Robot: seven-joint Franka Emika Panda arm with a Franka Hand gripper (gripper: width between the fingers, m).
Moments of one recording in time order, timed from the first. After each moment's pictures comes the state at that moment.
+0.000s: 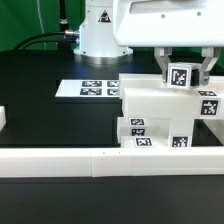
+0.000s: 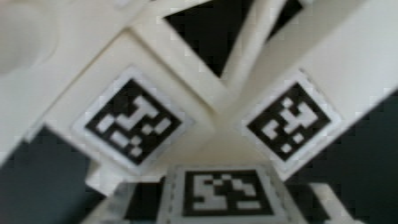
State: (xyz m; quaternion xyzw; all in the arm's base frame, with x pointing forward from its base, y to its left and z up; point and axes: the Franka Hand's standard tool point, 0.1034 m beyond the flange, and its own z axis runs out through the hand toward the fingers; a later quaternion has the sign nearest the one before) arm 0.643 0.058 0.110 -0.89 0.44 -0.06 0.06
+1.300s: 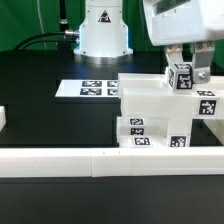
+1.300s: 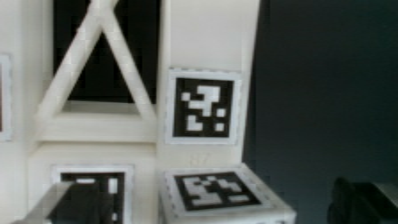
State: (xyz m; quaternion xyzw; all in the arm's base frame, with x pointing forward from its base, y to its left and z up) arm 0.647 0.057 0.115 -0.75 0.65 -0.04 0.12
